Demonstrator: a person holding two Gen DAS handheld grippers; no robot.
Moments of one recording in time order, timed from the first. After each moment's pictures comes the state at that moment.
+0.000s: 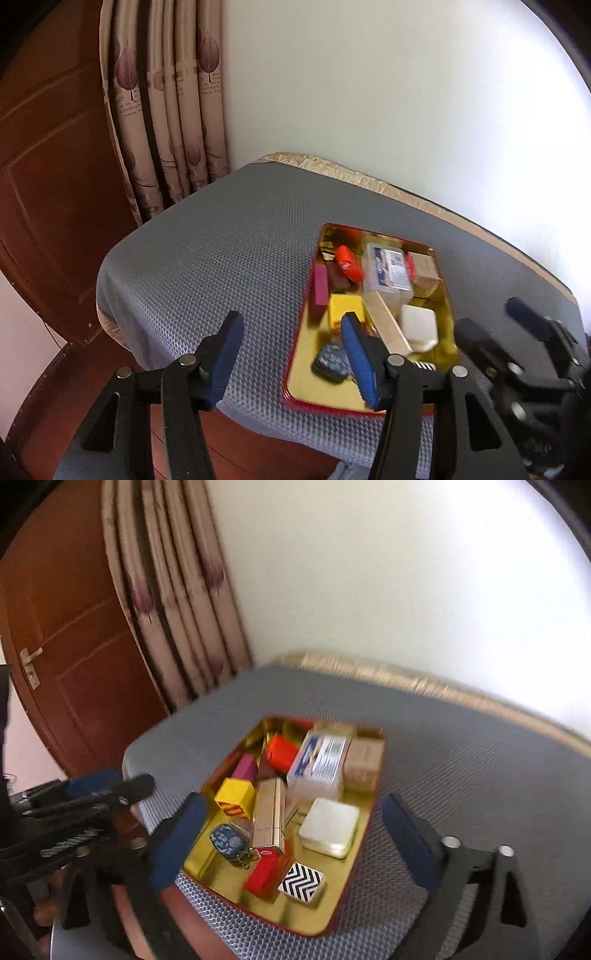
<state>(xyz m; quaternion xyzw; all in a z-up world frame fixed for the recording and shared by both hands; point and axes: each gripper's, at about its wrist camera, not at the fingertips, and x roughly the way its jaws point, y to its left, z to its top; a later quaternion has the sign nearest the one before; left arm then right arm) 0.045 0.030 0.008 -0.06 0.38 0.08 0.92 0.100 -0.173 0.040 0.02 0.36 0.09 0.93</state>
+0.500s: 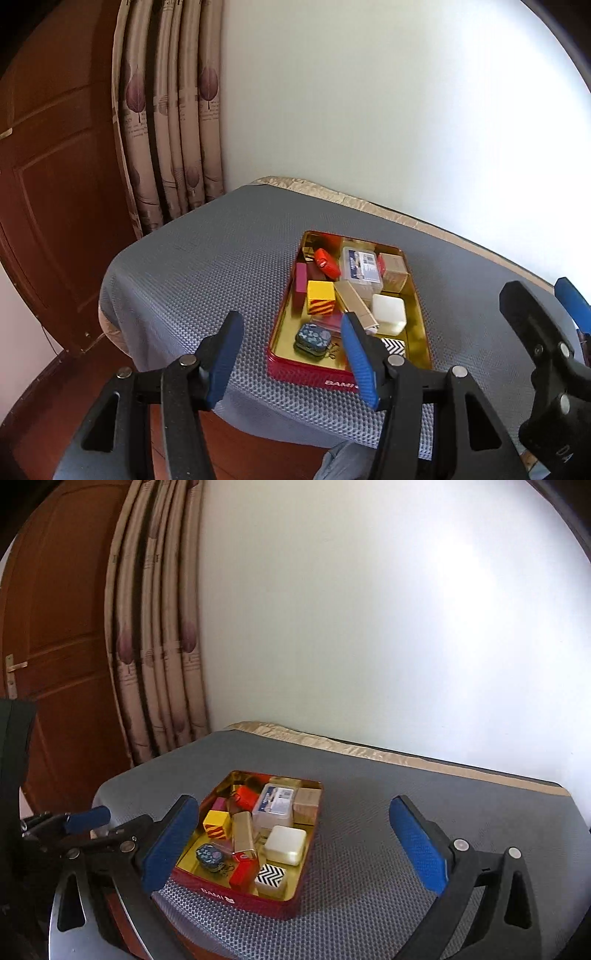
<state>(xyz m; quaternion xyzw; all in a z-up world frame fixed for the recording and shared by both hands) -0.017 0.004 0.015 -0.06 0.32 0.07 0.94 0.012 -0.165 0.091 -0.02 0.23 -0.02 0.97</state>
